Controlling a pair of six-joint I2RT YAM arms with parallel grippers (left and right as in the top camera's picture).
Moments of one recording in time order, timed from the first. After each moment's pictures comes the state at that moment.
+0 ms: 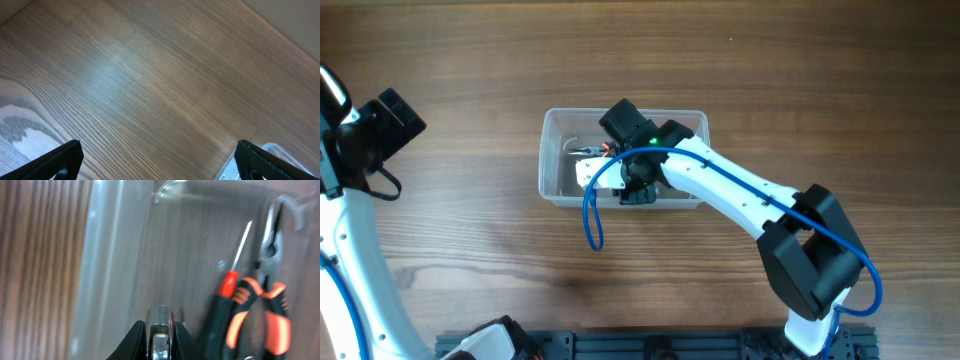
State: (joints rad) left arm 0.43 1.36 1.52 -1.09 -0.04 -0.28; right arm 0.75 1.95 1.43 -0.75 -0.24 -0.96
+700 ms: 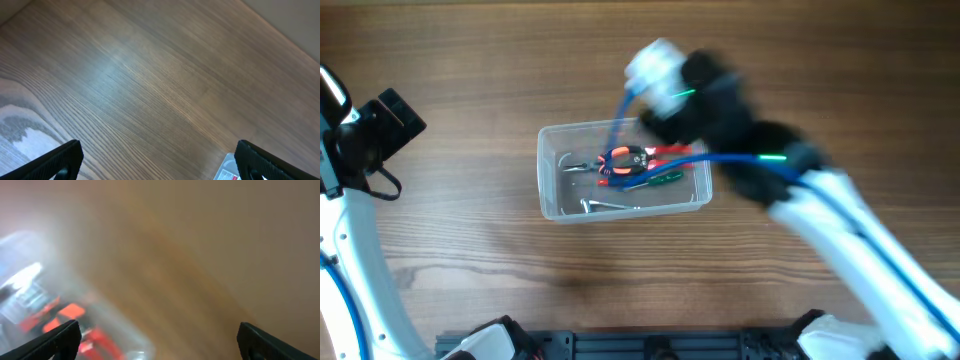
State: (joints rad) left arm 0.43 1.36 1.52 -1.09 -0.04 -0.28; right arm 0.58 1.40 1.47 -0.61 0.25 -0.33
